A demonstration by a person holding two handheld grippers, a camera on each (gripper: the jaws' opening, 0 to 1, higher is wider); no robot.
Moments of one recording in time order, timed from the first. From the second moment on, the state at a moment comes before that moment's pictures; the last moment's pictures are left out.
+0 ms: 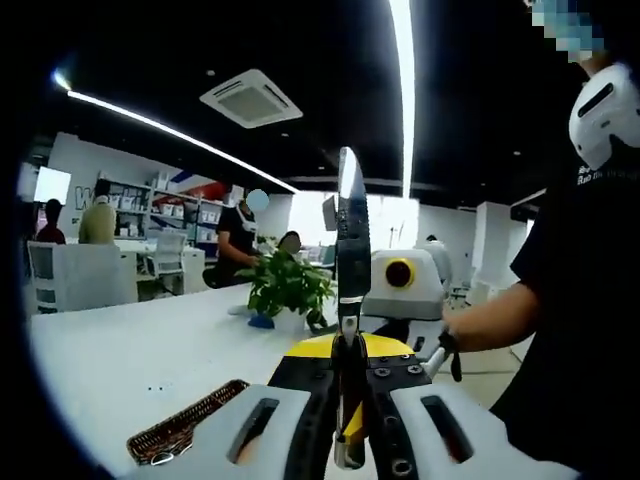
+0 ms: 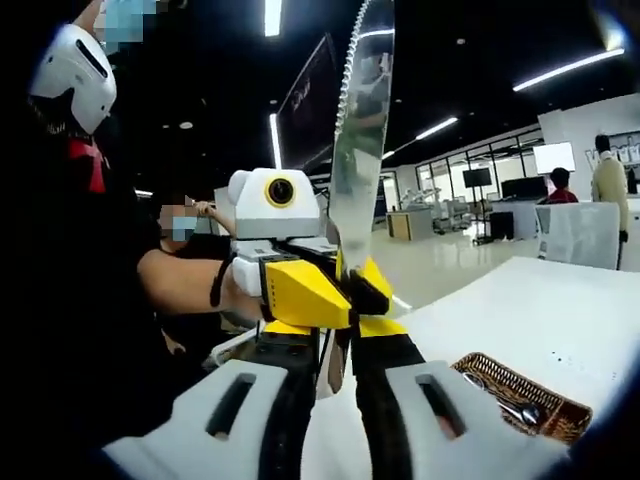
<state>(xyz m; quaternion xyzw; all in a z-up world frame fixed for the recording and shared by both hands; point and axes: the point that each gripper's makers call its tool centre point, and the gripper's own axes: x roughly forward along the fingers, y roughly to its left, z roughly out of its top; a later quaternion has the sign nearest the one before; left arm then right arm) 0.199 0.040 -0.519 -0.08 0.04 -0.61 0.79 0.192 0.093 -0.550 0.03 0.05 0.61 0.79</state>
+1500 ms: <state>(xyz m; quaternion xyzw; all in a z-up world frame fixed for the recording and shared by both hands) 0.220 0.052 -0.518 -0.07 0.03 -0.57 0.82 0.207 0.057 -0.579 -0.17 0.21 0.58 0.77</state>
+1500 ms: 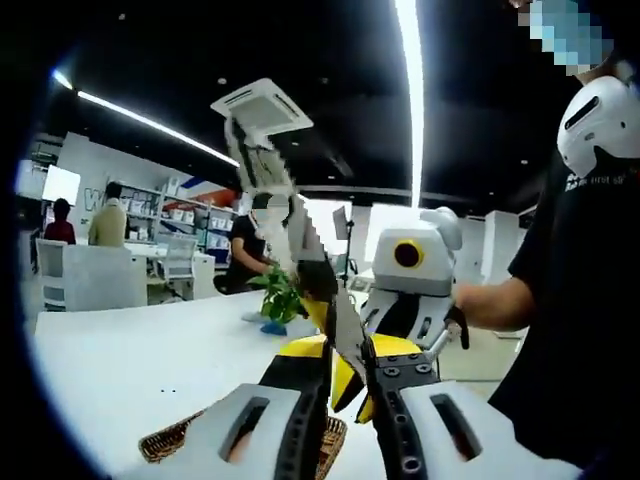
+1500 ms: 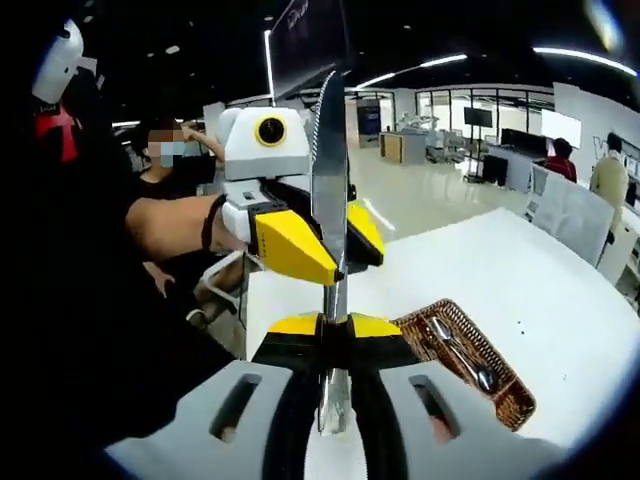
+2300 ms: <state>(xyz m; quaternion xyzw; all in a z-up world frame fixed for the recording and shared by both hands) 0.214 0.096 -0.513 0.00 0.07 -0.46 0.89 0.215 0.014 -0.568 -0.35 0.19 0.53 0.75</state>
